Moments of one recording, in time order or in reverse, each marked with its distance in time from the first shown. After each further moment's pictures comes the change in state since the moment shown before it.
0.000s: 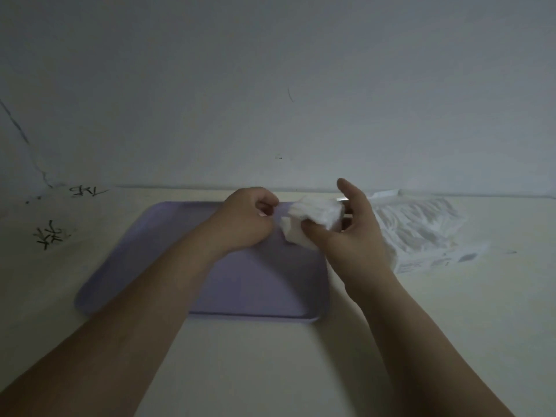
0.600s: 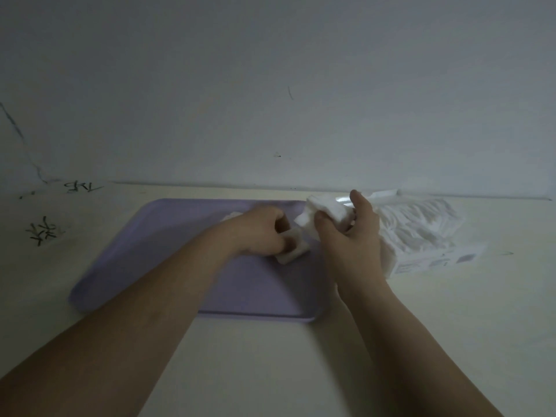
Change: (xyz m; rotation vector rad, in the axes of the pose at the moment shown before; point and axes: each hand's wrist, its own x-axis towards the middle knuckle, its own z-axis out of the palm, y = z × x) left_hand 0.008 -0.001 0.021 0.354 -0.286 -0.002; right_hand -0.002 0.009 0.004 -0.103 0.131 0.060
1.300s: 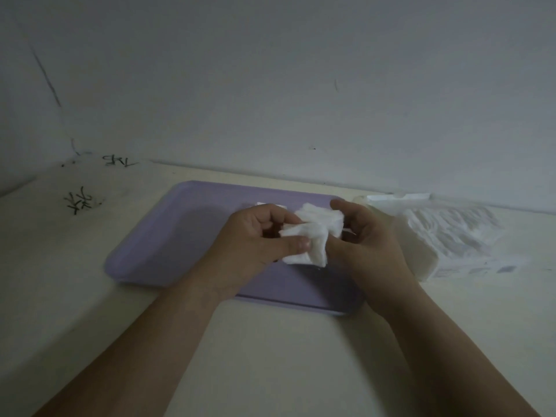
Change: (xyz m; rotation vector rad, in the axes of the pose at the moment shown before) left_hand -0.090 -0.029 0.012 -1.113 0.275 0.139; right_hand -0.012 0.011 0.010 0.110 -0.409 0.001
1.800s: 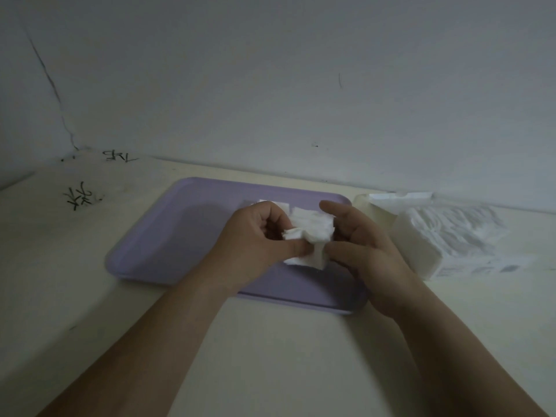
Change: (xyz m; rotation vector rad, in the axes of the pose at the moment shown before) left_hand -0.002 -0.003 -0.002 0.189 0.079 0.017; right_hand -0.003 0.003 -0.005 0.033 -0.227 0.027
